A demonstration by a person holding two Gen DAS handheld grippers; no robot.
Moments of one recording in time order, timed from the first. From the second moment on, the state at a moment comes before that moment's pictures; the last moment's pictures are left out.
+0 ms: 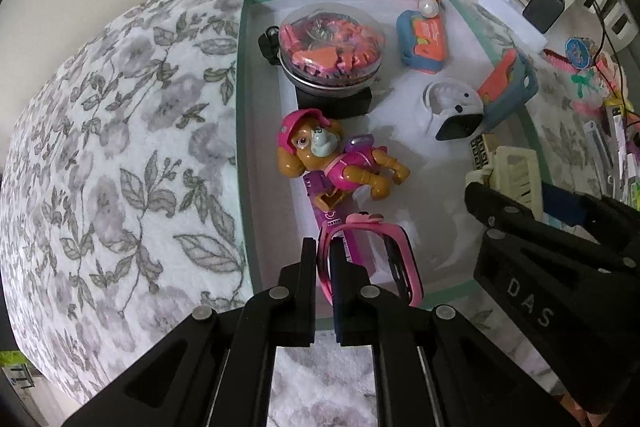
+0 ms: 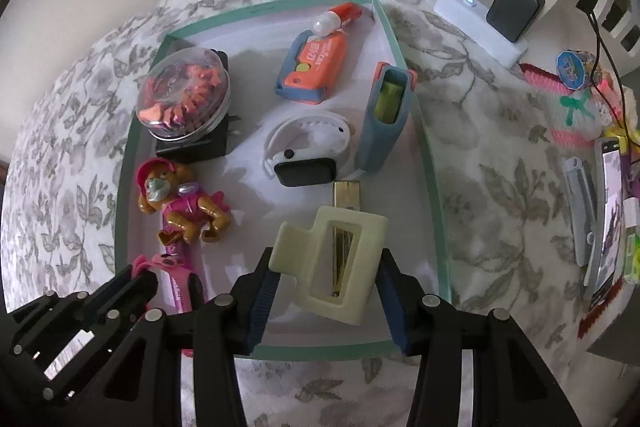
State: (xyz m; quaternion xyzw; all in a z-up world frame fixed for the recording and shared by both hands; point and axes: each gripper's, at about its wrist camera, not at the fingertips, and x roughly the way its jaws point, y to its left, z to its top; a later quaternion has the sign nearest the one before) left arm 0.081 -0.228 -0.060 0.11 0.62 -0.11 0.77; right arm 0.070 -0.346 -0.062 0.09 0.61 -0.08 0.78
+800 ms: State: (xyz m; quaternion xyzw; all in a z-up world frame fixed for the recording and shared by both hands) left arm 0.087 -0.223 -0.078 0.07 0.64 -0.10 0.76; right arm 0.076 -0.340 -0.064 0.06 0.62 -0.09 0.78
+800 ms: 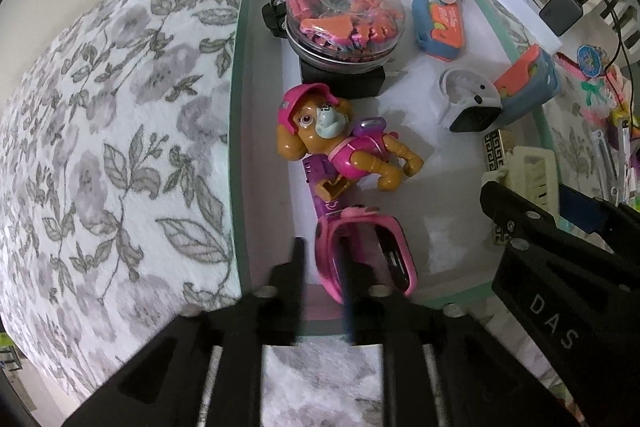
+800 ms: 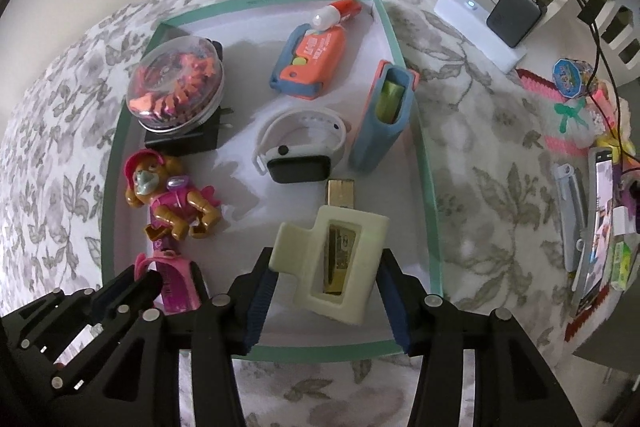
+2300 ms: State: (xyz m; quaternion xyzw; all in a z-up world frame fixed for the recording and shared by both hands) left arm 0.114 -0.120 -0.006 -0.07 0.55 0.00 0.83; right arm 0.074 -0.333 0.008 0.06 0.51 -0.08 0.85
